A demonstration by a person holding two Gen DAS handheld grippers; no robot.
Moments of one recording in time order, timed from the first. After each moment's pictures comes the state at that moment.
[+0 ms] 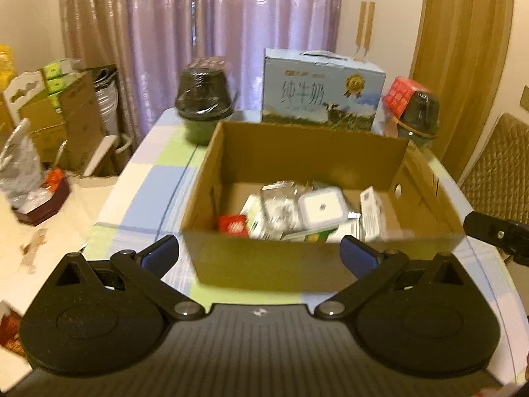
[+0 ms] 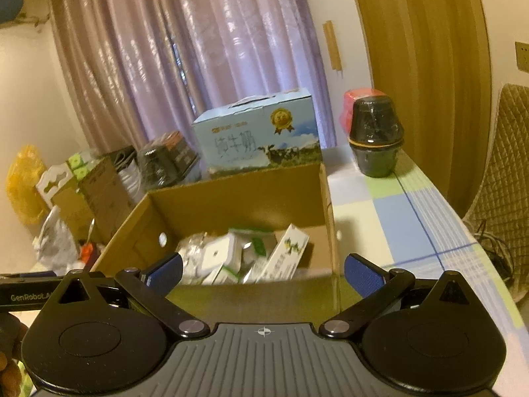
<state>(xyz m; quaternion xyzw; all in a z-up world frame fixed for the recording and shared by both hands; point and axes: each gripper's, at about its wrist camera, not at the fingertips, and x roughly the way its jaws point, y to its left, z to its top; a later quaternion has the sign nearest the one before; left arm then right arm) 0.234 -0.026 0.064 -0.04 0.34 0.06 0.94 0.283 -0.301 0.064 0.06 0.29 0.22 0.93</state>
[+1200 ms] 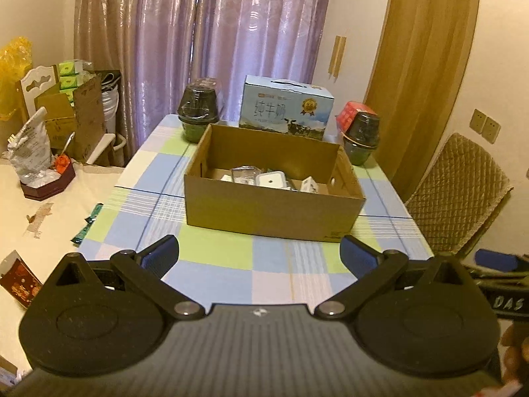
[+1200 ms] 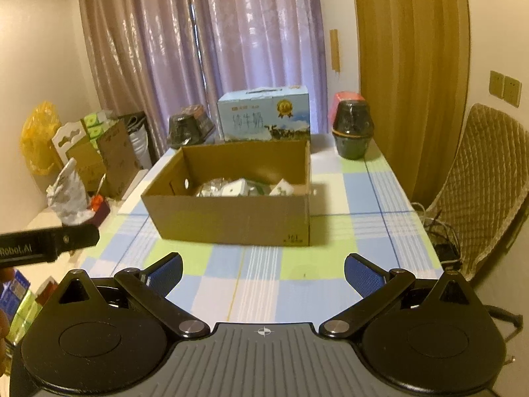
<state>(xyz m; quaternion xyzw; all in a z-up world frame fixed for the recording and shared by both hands) 0.044 -0.075 0.137 -0.08 0.30 0.03 0.95 0.113 -0.345 0.125 0.00 0.32 0.22 0.92</state>
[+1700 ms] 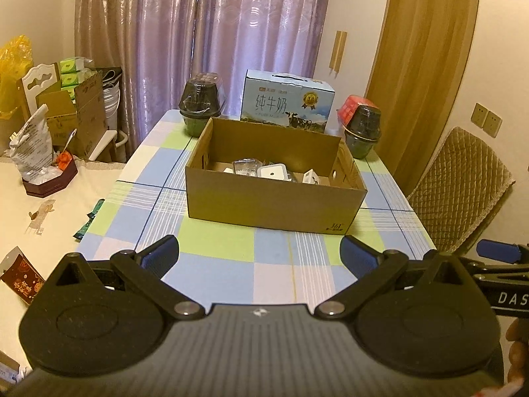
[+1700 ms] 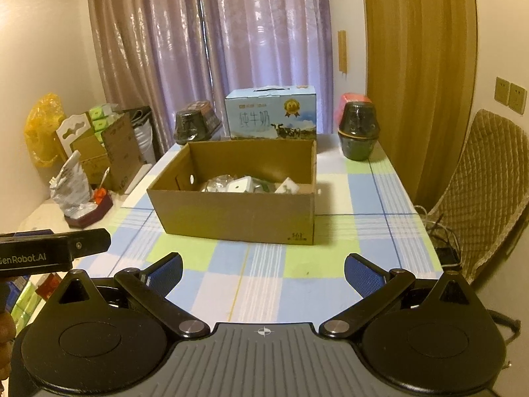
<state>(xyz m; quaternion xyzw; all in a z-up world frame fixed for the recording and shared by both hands) 0.041 -0.078 0.131 -0.08 0.31 0.03 0.95 0.107 -0.340 0.125 -0.02 0.32 0.22 0.92</state>
